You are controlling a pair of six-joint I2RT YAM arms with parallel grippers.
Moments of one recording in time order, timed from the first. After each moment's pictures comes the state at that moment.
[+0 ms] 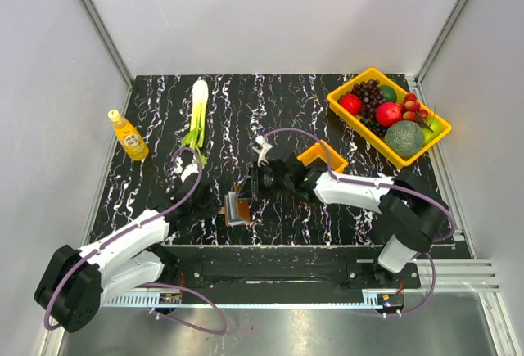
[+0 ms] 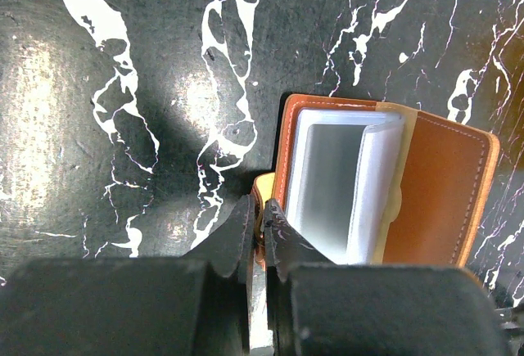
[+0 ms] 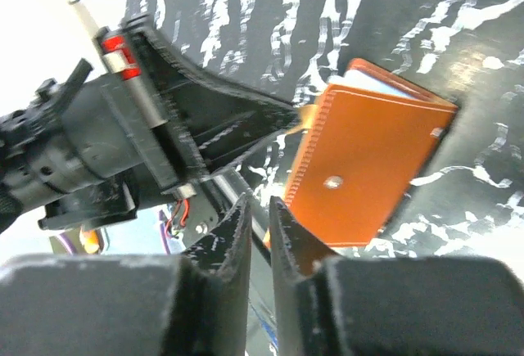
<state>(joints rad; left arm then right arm) -0.58 0.96 0.40 -0.35 -0.15 -0.88 0.93 1.66 0.97 0.15 -0.35 0.82</state>
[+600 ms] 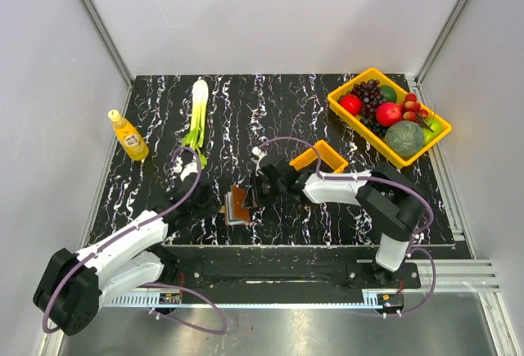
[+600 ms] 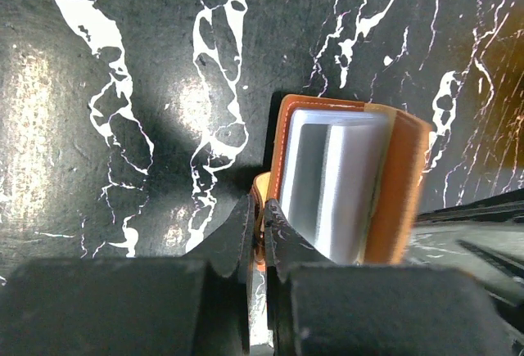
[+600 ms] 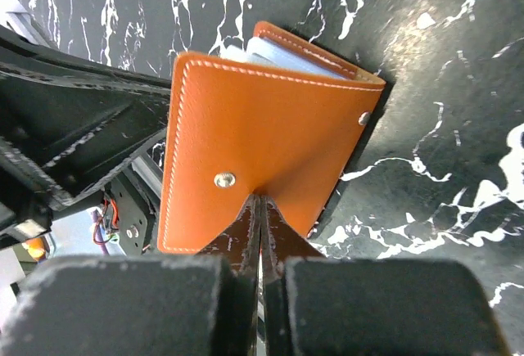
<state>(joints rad) -0.58 0.94 0.40 -0.35 -0.15 -0.88 0.91 1.78 0.96 0.11 -0.31 0.77</state>
